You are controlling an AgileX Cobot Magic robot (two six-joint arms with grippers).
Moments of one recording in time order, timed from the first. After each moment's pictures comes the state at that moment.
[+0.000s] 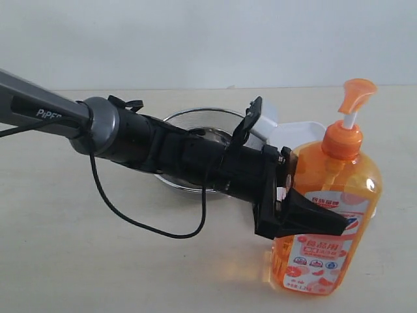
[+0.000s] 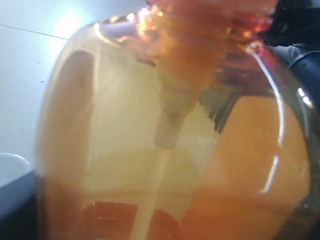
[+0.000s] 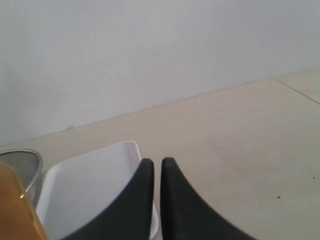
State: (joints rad) left arm -0.65 2.19 -1.28 -1.75 1.13 2.13; right arm -0.06 0.01 0.00 0.12 0.15 0.12
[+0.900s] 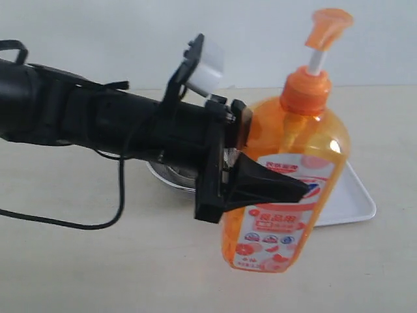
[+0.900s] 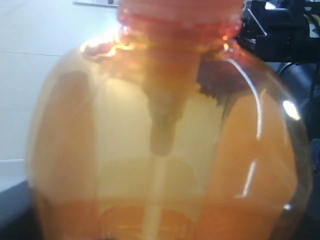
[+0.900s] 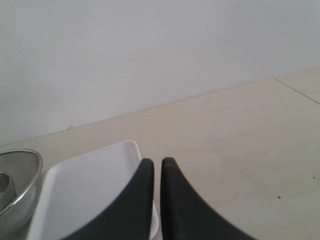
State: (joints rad) left arm -0.58 1.72 -0.99 -1.70 0.97 2.13; right arm -0.06 0.01 0.00 0.12 0.15 0.12
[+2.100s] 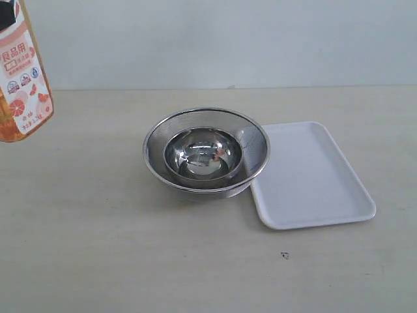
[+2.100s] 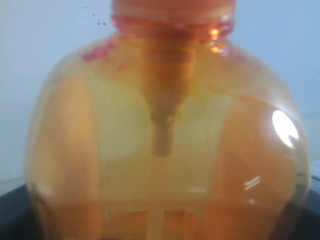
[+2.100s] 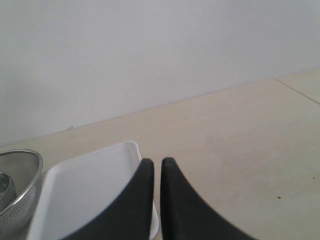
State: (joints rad) left arm 0.04 1.09 -0.76 -1.72 0.30 1.80; right arm -0.06 0.01 0.00 0.12 0.15 0.12
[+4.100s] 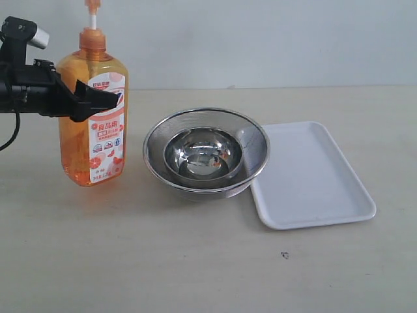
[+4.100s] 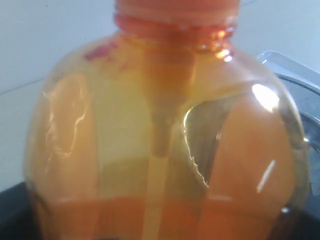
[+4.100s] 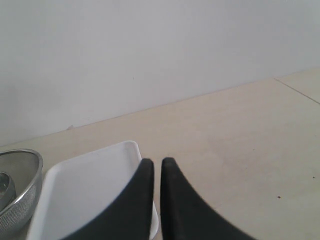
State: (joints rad) left arm 0.02 1.74 -0.96 -1.72 0.63 2.05; right arm -0.06 0.01 0.00 0.12 0.15 0.12
